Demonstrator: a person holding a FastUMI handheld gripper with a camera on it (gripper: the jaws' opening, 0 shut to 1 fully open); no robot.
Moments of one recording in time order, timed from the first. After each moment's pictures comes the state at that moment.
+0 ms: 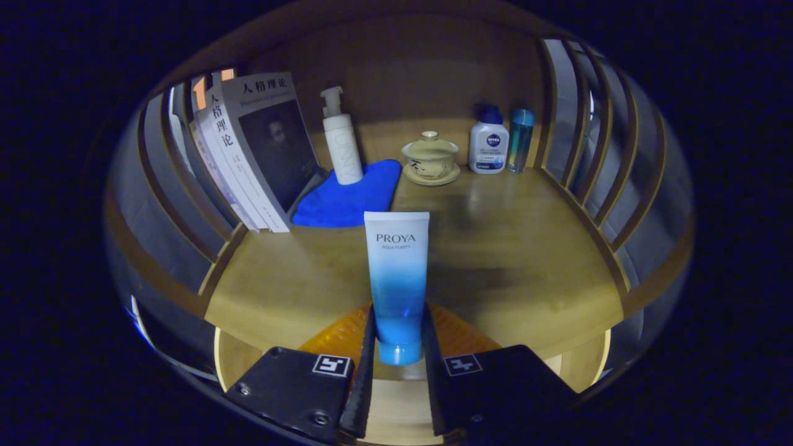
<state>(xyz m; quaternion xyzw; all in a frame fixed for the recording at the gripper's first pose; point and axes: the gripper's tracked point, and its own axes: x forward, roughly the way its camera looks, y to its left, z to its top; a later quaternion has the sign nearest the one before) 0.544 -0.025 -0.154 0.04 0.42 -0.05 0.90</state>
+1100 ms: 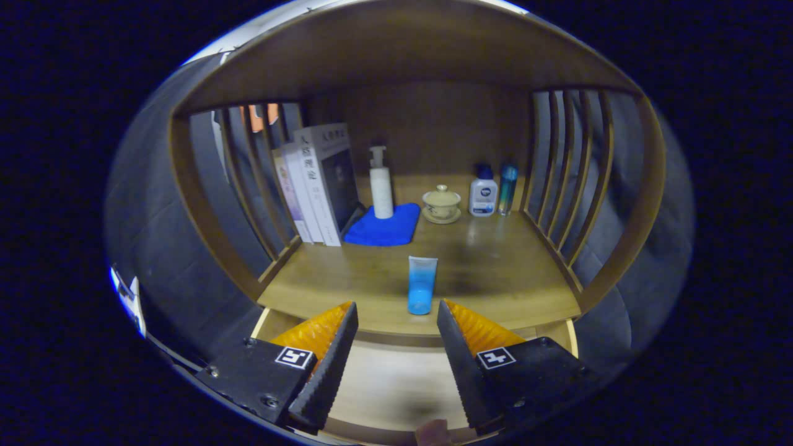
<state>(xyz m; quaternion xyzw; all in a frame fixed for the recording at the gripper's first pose) 0.435 0.009 -0.055 0.01 0.30 0.00 0.95</state>
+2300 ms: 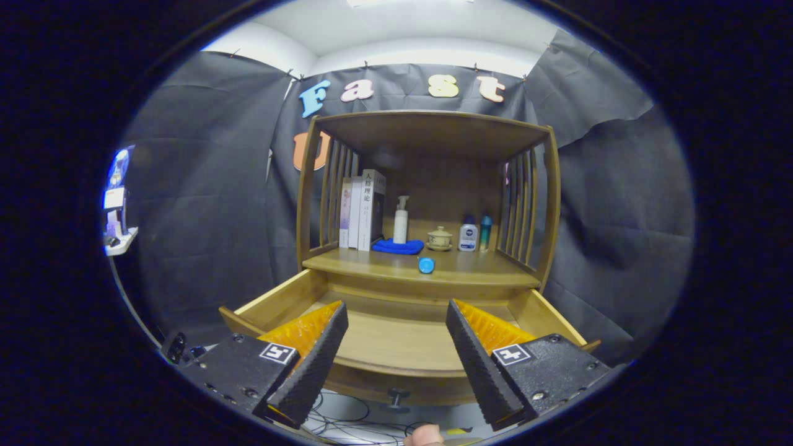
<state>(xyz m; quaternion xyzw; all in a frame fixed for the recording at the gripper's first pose) 0.231 0.026 -0.130 -0.05 0.09 0.01 0.99</state>
